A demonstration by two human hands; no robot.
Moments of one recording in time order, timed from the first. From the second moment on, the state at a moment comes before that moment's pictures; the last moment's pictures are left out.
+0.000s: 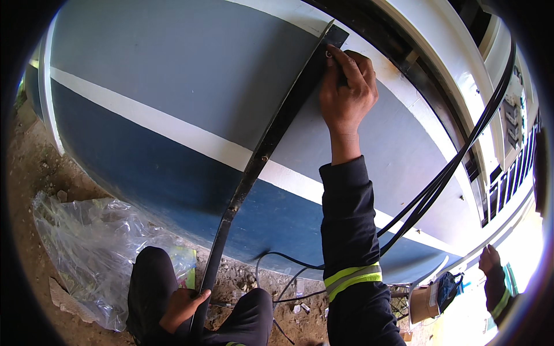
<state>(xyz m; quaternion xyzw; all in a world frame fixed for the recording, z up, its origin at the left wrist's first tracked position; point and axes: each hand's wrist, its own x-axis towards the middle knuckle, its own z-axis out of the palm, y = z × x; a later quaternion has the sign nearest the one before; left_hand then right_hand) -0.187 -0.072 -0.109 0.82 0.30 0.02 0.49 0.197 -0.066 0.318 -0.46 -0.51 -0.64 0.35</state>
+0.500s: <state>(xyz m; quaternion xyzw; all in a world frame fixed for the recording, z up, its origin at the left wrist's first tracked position) -0.190 -0.077 -0.121 0.71 0.35 0.00 0.61 0.194 -0.062 0.319 -0.47 -0.49 -0.63 0.38</state>
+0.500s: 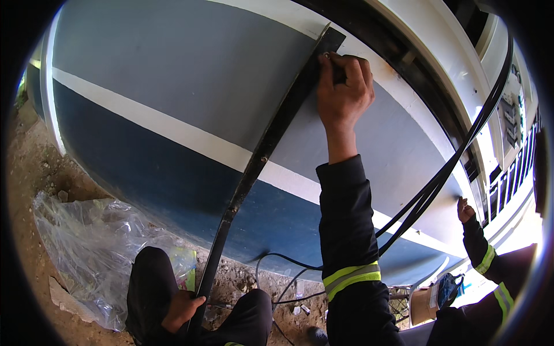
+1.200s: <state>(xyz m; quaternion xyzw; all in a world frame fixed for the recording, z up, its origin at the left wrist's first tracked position) -0.199 -0.039 -0.143 0.78 0.33 0.01 0.53 0.195 -0.066 0.310 -0.45 -0.44 -0.62 0.47</state>
